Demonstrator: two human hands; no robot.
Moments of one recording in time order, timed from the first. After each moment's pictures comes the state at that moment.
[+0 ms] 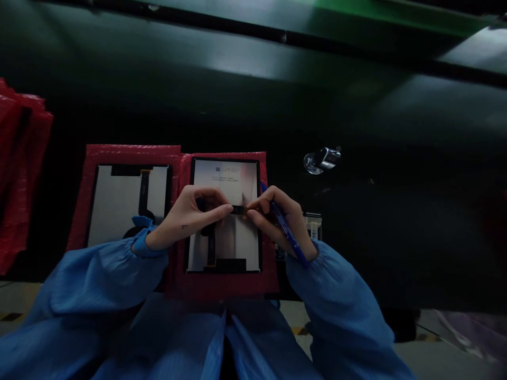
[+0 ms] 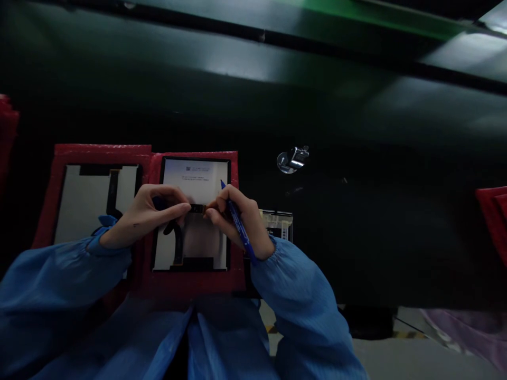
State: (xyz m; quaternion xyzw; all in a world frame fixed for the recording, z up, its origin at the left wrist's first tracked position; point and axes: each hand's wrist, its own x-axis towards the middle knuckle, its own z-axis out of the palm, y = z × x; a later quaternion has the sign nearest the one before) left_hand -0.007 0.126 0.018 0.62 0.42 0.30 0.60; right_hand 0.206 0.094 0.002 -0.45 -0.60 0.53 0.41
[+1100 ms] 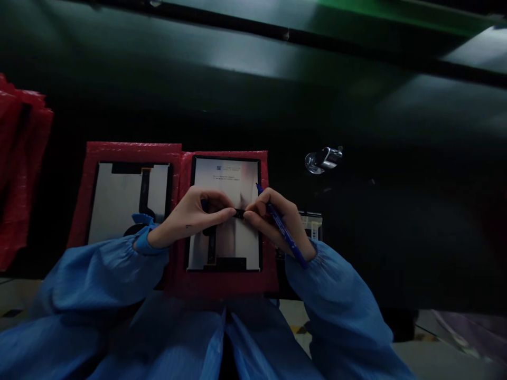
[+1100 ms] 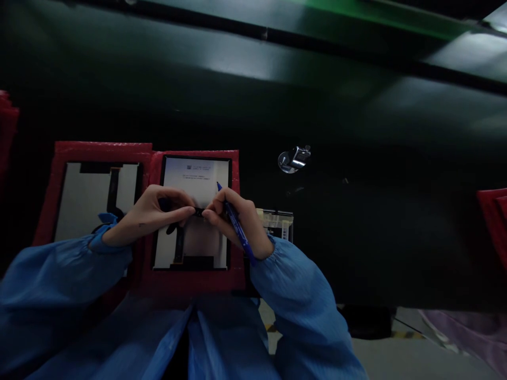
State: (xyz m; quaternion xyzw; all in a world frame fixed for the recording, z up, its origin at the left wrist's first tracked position) left_hand -0.008 0.126 0.012 0.63 0.41 0.25 0.61; right_hand 0.204 0.093 0.001 -0.45 -0.61 0.52 0.39
